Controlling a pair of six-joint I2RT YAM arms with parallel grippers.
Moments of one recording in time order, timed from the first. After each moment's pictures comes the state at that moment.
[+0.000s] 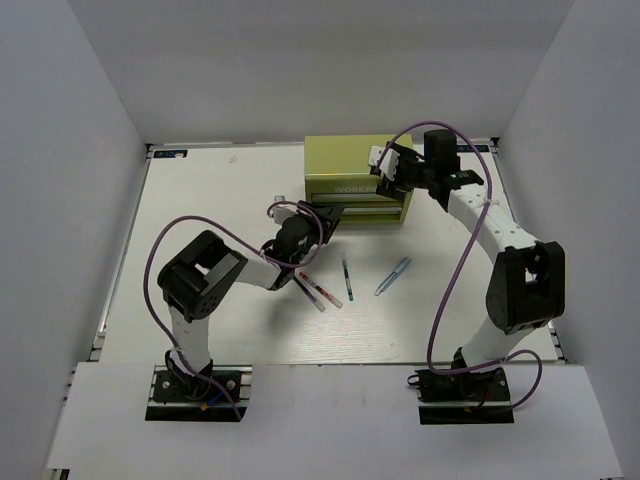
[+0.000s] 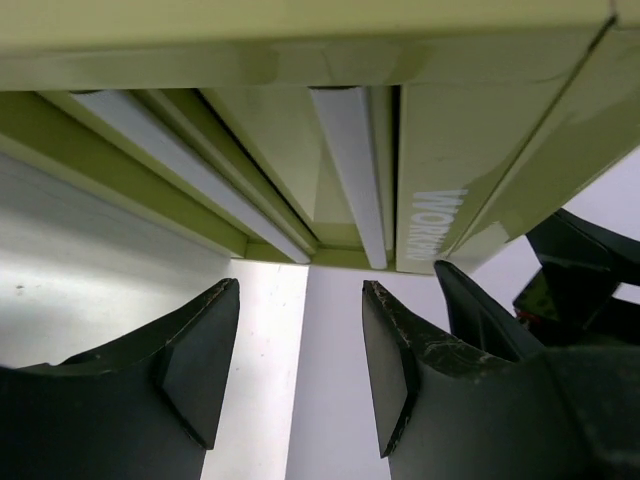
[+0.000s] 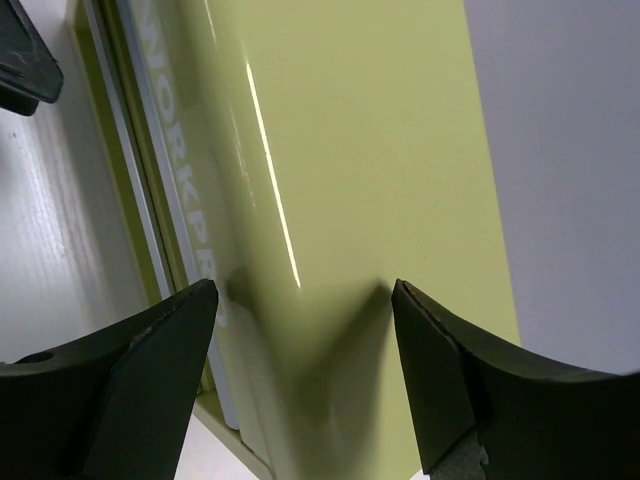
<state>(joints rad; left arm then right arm) -0.70 1.91 0.82 0.93 -0.24 -1.47 0.26 1.66 1.35 -0.26 -0.60 -1.10</state>
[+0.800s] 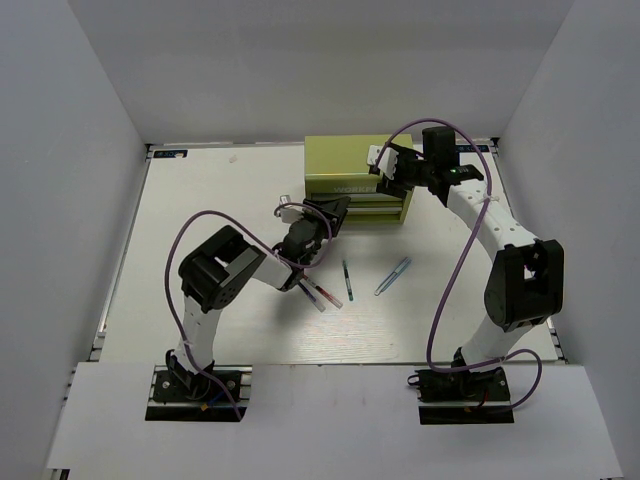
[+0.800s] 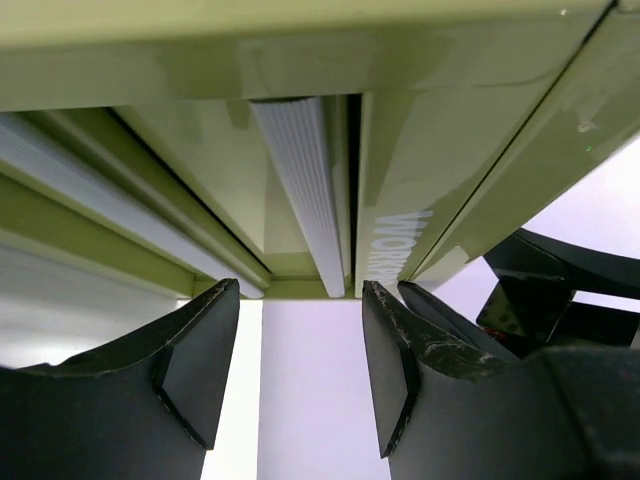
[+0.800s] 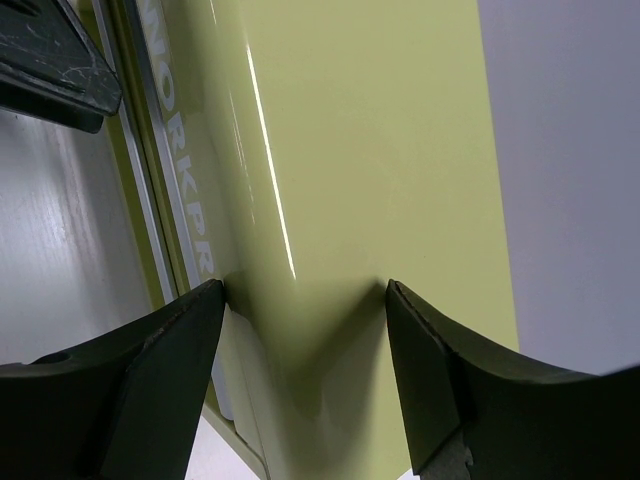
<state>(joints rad) -0.74 2.05 0.89 1.16 -0.33 -1.49 0.26 1.69 1.42 -0.36 -0.57 -1.14</state>
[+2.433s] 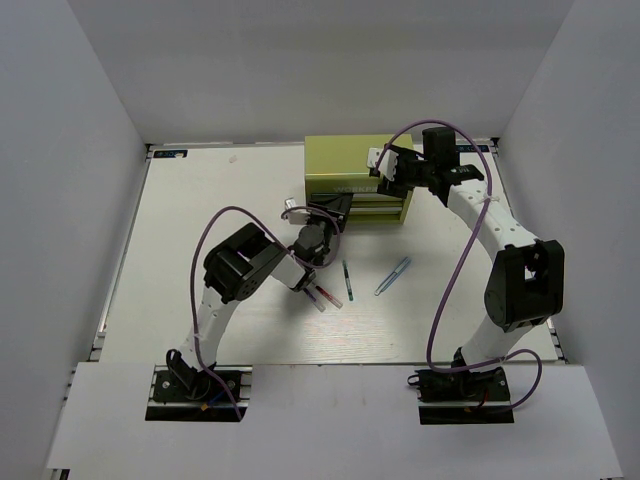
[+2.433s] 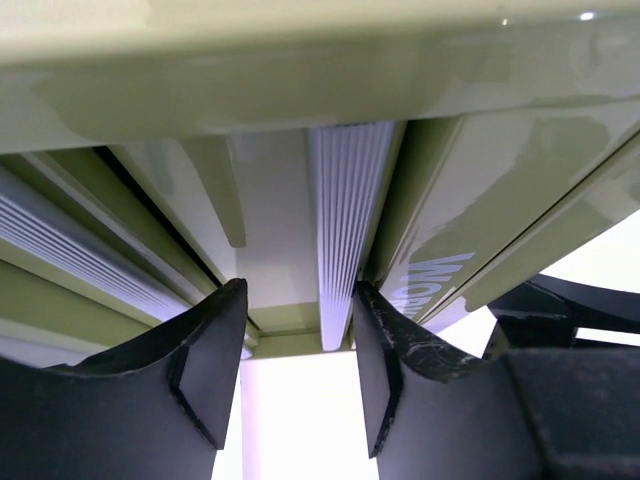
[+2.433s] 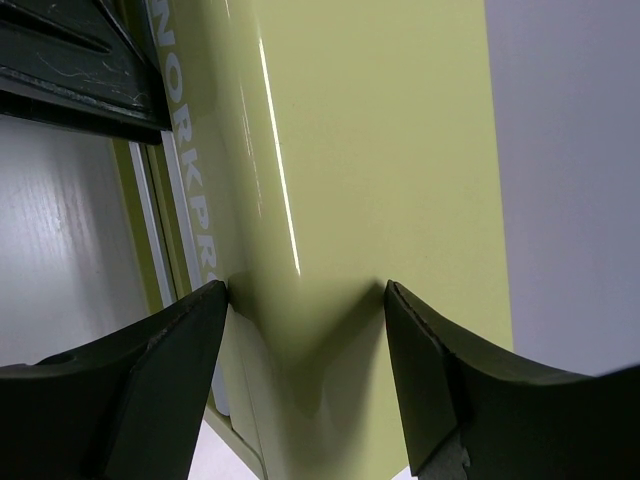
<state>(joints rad) -0.76 2.24 1.02 1.34 -0.47 -1.46 0.26 1.69 1.42 -0.38 -0.57 -1.19</state>
